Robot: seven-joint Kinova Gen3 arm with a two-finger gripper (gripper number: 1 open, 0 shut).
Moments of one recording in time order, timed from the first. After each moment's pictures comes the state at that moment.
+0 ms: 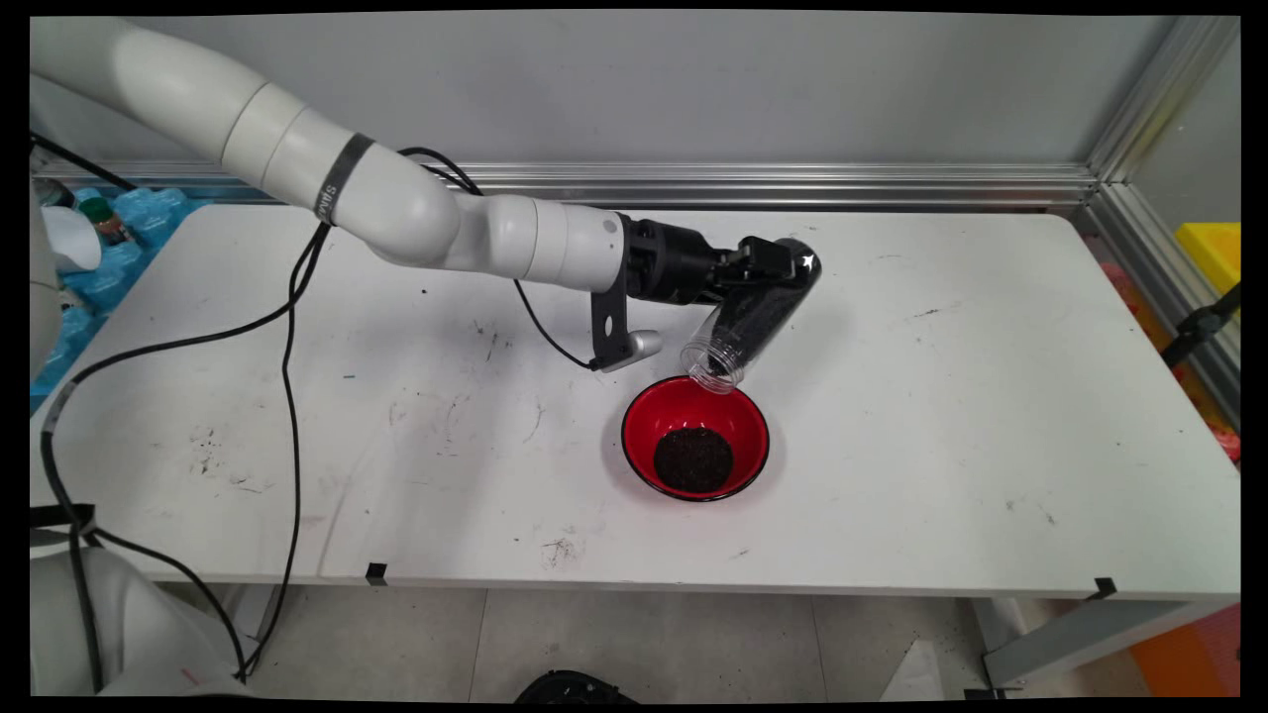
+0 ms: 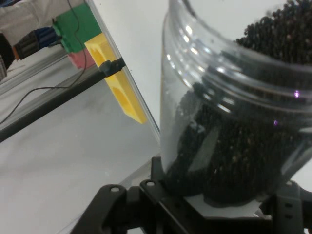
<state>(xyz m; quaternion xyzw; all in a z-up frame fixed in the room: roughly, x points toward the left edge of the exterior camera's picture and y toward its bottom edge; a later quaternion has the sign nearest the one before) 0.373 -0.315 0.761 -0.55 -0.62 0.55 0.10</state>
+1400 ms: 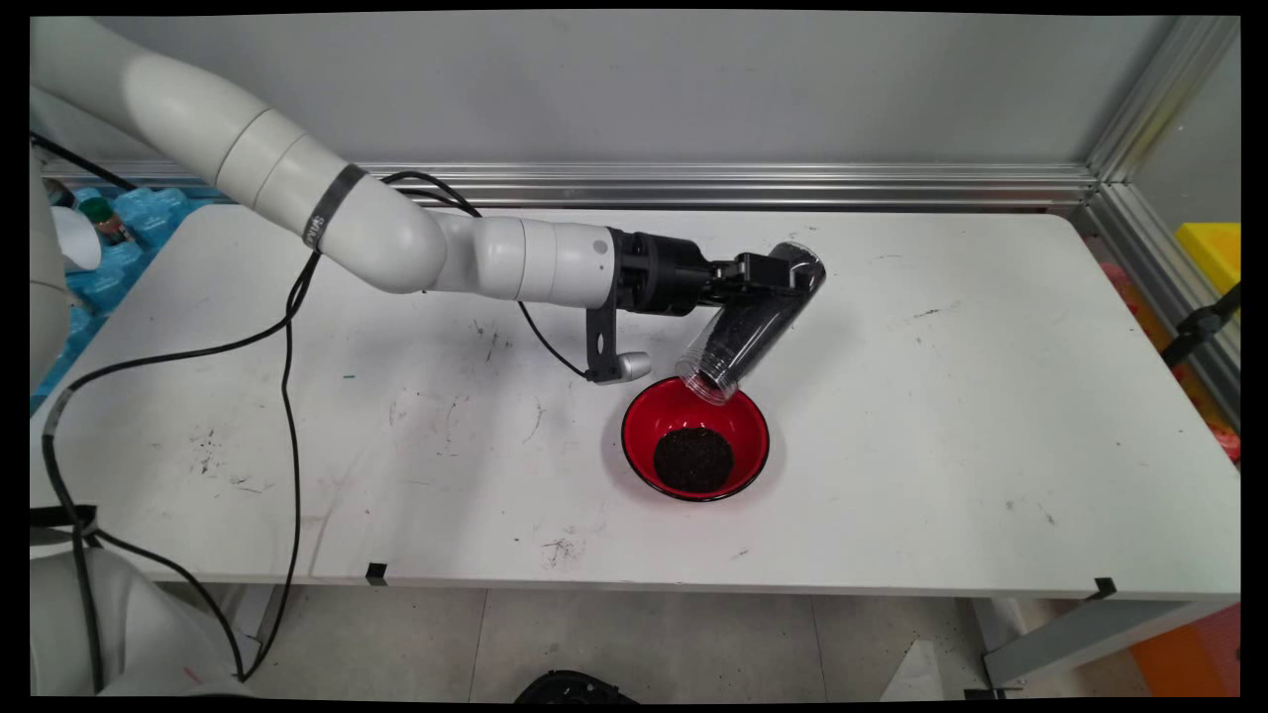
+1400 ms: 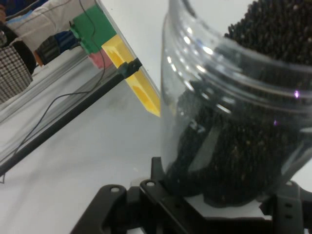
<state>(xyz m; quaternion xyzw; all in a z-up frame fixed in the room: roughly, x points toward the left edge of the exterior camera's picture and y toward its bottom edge) 0.375 -0.300 0.750 -0.57 -0.58 0.58 0.07</state>
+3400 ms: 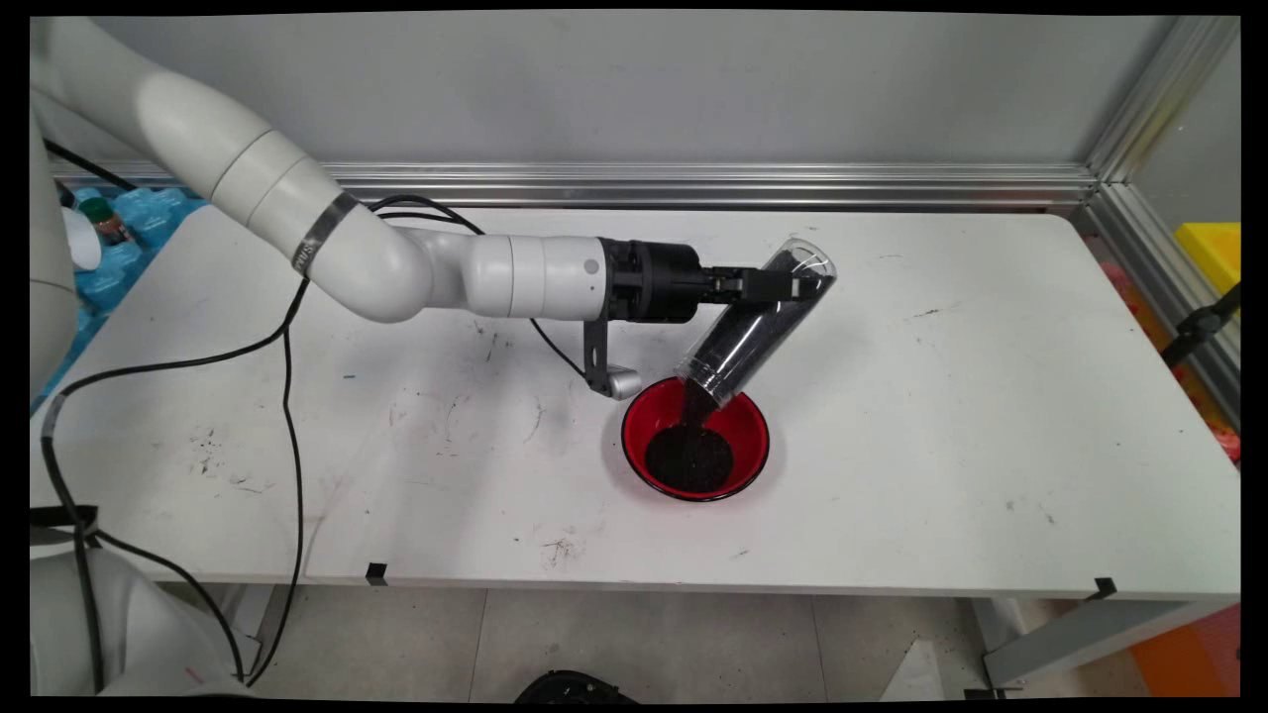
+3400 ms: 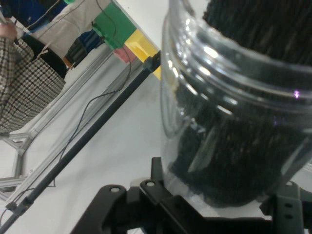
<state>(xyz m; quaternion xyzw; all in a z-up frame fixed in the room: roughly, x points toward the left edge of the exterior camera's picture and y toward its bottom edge) 0.374 -0.285 0.745 -0.60 -0.51 0.62 0.03</state>
